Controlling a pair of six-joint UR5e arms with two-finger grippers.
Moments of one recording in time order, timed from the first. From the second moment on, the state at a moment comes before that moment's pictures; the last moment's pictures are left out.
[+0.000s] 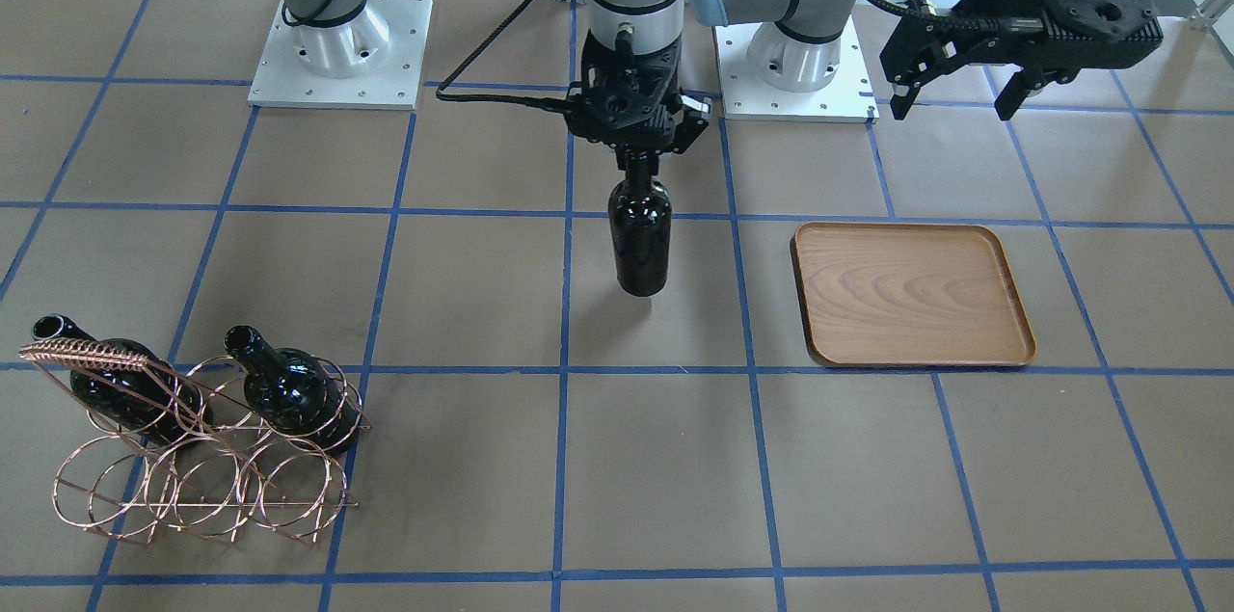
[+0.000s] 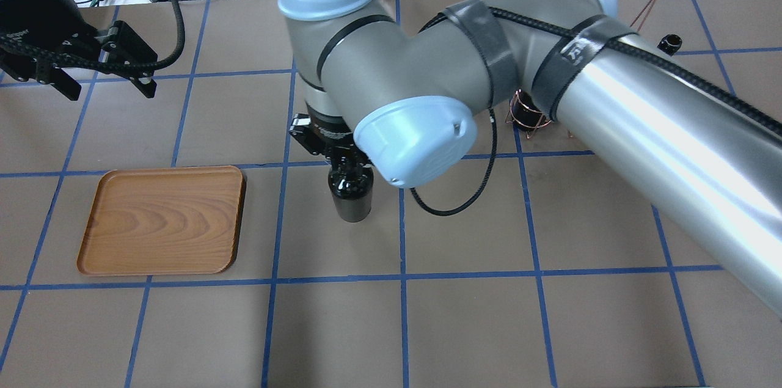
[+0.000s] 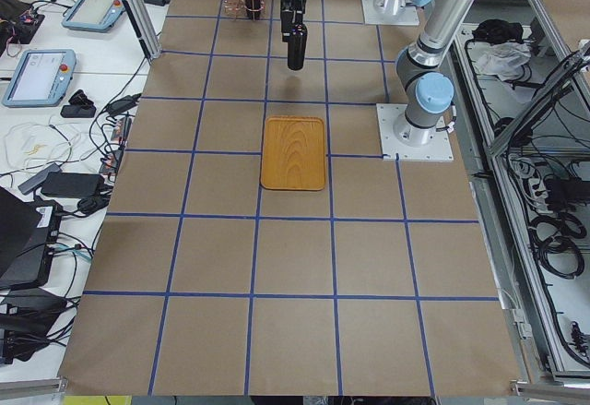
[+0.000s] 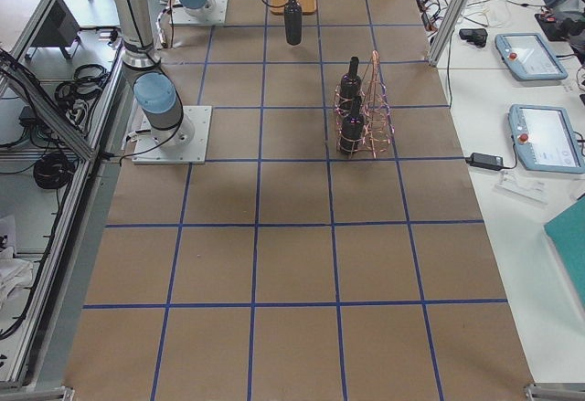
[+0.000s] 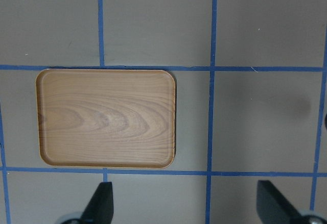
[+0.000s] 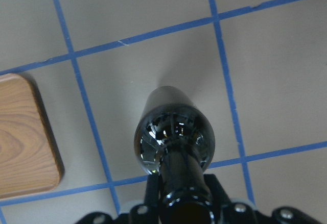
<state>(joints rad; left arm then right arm) -1.40 -1.47 -1.52 -1.69 1.60 0.16 2.16 -1.33 1.48 -1.78 -1.49 0.82</state>
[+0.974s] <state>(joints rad) -1.35 -1.47 -1.53 -1.71 1.61 0.19 2.31 -1.22 1.42 -1.86 -1.48 0.96</state>
